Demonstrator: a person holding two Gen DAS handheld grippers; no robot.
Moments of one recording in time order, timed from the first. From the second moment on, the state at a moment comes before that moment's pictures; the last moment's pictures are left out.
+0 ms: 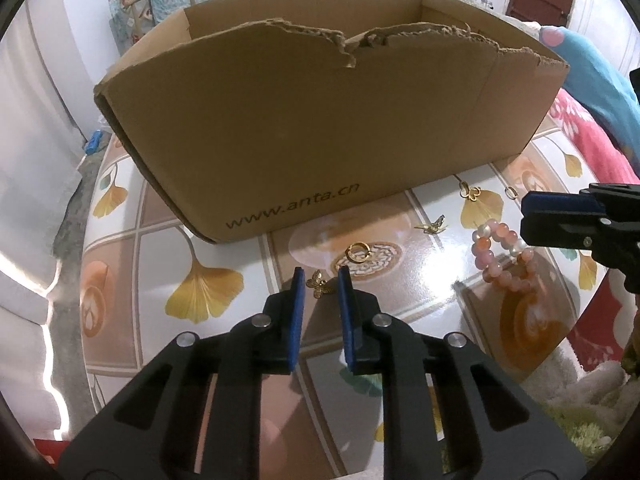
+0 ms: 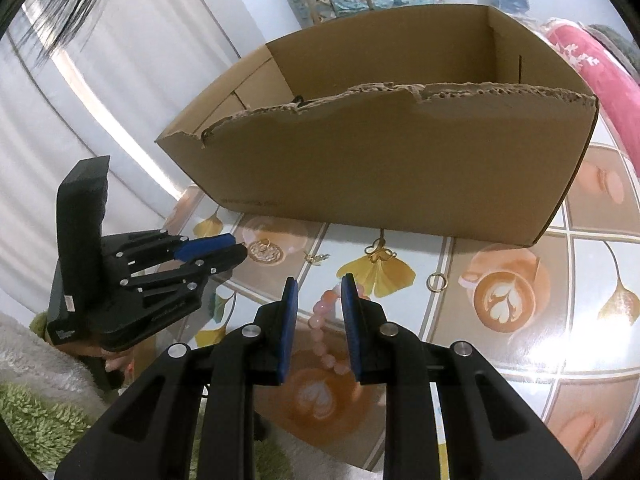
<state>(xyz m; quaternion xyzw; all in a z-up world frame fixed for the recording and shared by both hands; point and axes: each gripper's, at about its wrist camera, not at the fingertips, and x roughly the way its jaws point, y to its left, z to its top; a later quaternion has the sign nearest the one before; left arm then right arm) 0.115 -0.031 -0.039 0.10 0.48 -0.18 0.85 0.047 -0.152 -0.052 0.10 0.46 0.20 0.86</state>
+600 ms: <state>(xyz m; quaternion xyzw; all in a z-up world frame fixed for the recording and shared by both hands) 0.109 -0.037 -0.037 0.10 0.47 -0.18 0.86 0.070 -0.147 -0.057 0.03 0.45 0.16 0.88</state>
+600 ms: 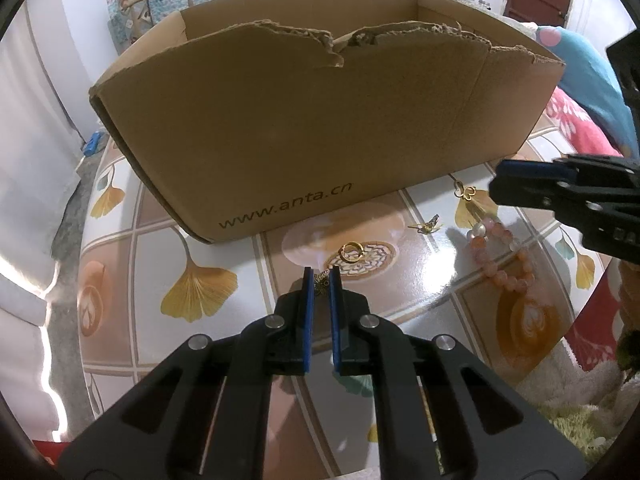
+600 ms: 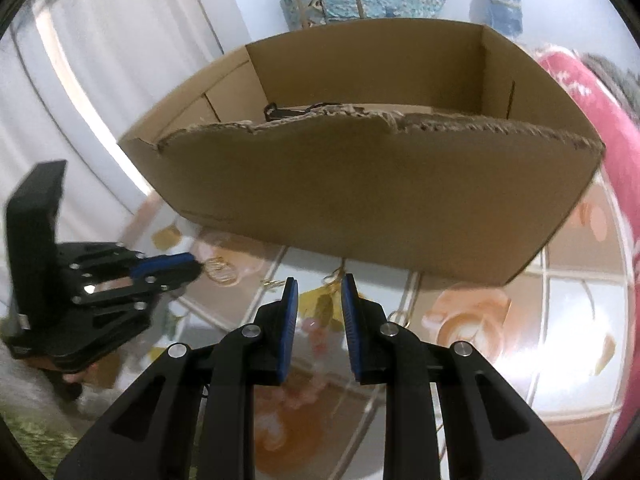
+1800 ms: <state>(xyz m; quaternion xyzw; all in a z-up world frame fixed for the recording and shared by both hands) 0.110 -0.035 -0.037 0.11 0.47 -0.19 0.85 0.094 -0.129 -0.076 -0.06 0.47 0.20 0.86</state>
